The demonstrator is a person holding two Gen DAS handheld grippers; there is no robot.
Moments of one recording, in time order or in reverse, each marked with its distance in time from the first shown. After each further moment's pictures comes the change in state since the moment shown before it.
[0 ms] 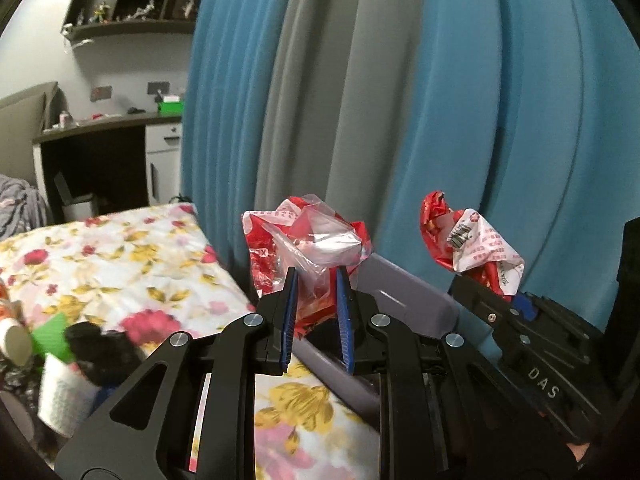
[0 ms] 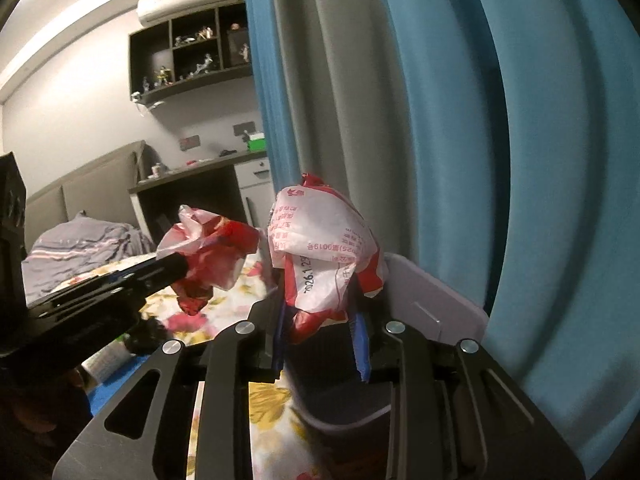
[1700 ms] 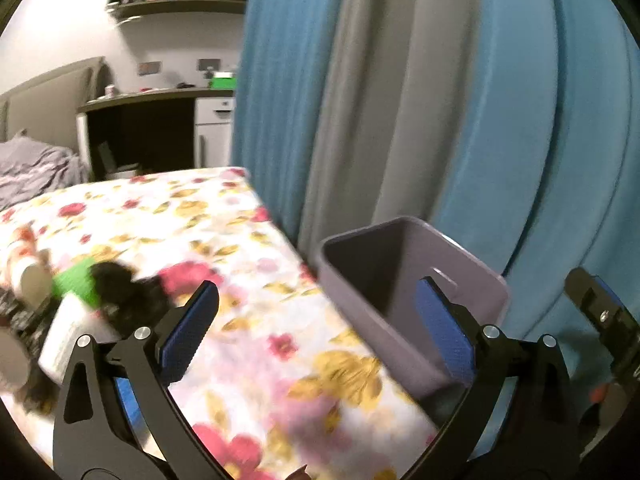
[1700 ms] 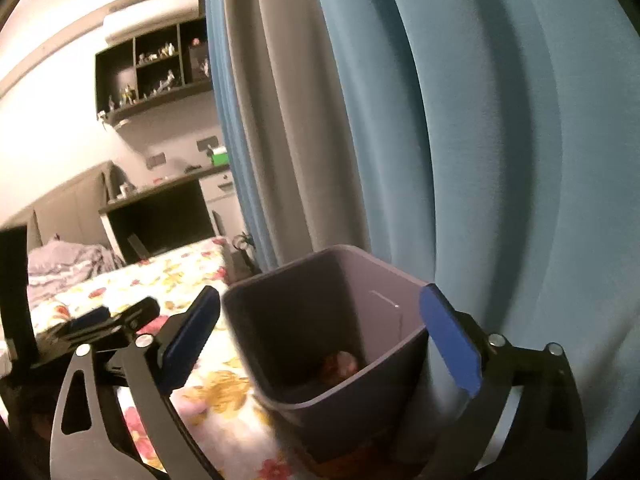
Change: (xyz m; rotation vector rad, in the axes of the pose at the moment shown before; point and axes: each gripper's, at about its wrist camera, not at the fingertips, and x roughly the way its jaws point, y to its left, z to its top) left arm 0.000 0.034 -0.041 -0.090 0.037 0.214; right arm -0.038 -0.022 -0.020 0.088 -0.055 -0.093
